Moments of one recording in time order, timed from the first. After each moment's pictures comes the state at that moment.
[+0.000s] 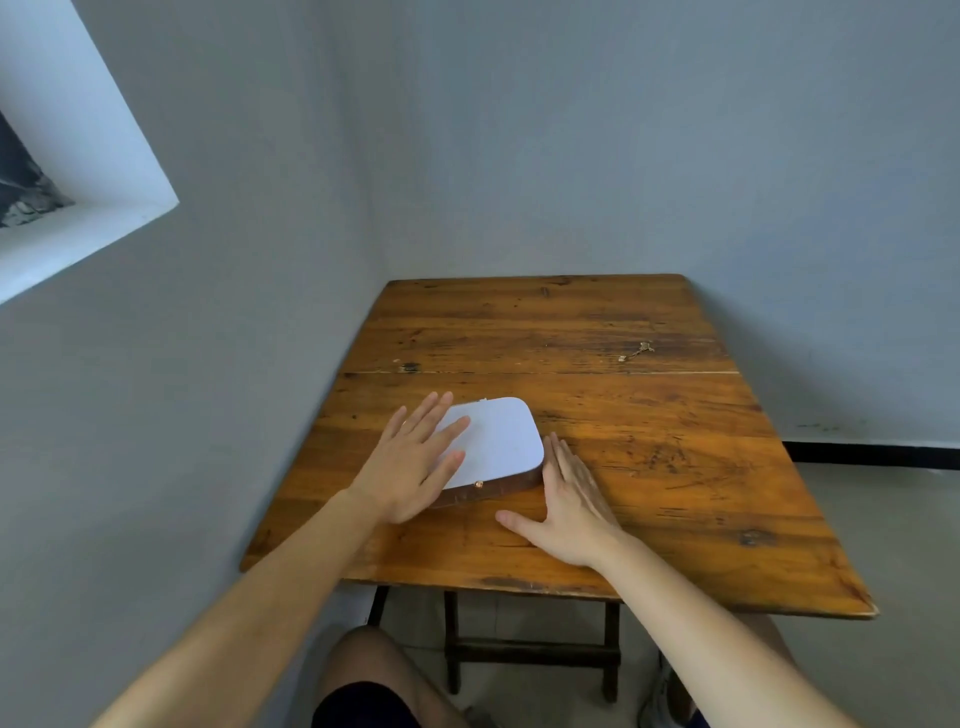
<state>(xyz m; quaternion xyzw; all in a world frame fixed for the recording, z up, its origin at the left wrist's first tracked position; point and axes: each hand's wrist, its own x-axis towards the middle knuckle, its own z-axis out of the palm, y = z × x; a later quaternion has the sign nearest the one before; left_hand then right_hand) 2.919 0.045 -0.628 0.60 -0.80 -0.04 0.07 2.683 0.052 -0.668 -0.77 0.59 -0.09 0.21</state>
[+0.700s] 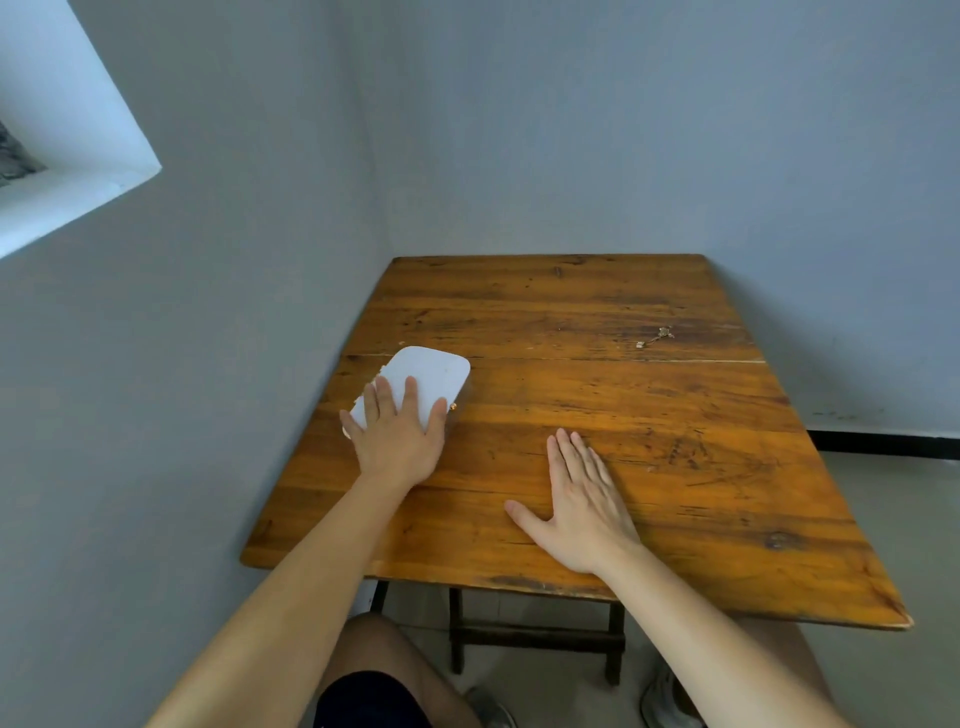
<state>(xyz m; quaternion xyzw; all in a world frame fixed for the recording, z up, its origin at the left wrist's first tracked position) 2.923 0.011 -0.647 0.80 -0.59 -0.06 0.08 2.689 0.050 -0.683 -0.79 0.60 -0.04 0.10</state>
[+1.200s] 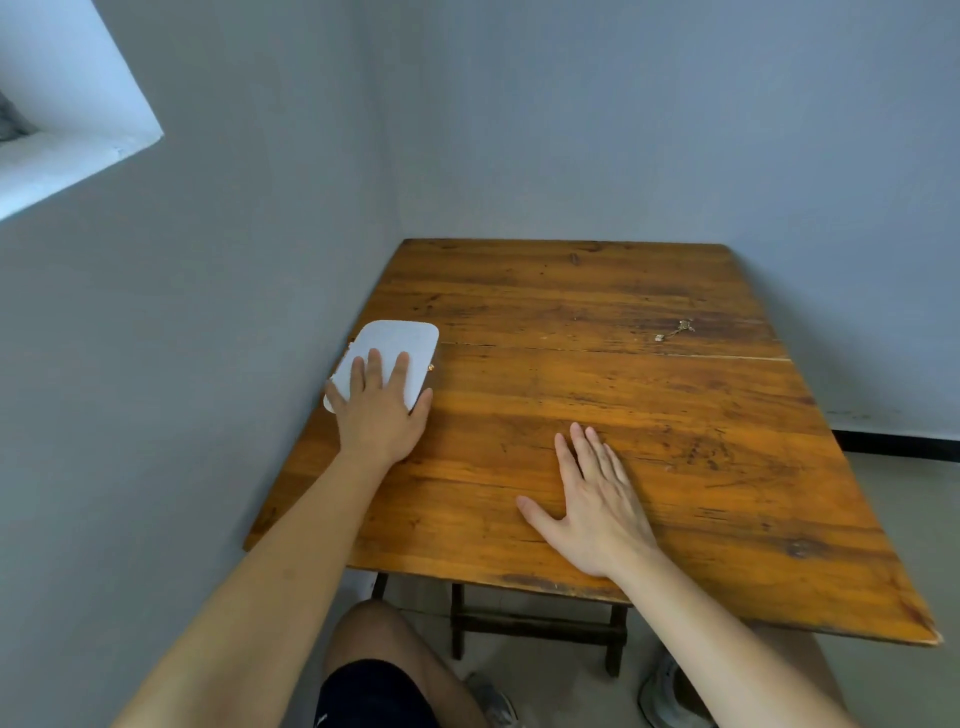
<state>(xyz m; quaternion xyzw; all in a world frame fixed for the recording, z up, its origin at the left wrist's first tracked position) 2.965 -0.009 -0.658 0.79 -0.61 0.00 0.05 2.689 0.051 -0.681 -0.80 0.59 -0.02 0.09</state>
